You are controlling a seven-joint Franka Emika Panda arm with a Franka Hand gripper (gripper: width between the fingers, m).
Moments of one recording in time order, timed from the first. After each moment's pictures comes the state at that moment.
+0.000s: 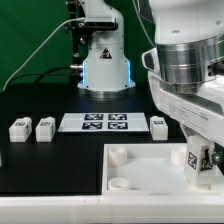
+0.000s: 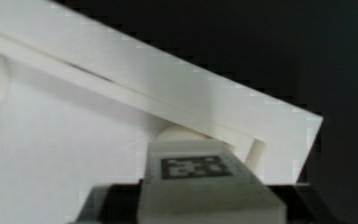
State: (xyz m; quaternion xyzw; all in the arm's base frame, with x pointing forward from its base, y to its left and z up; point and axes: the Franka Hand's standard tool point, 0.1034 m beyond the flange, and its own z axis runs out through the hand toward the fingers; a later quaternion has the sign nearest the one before) arm 0.627 0.125 0.074 -0.80 0.60 0.06 0.08
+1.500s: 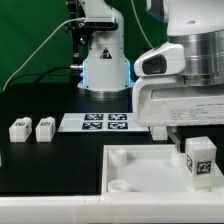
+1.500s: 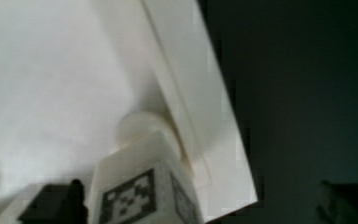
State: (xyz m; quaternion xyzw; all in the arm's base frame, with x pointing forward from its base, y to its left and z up) arm 0.627 0.128 0.079 -0.99 0.09 -0.01 0.08
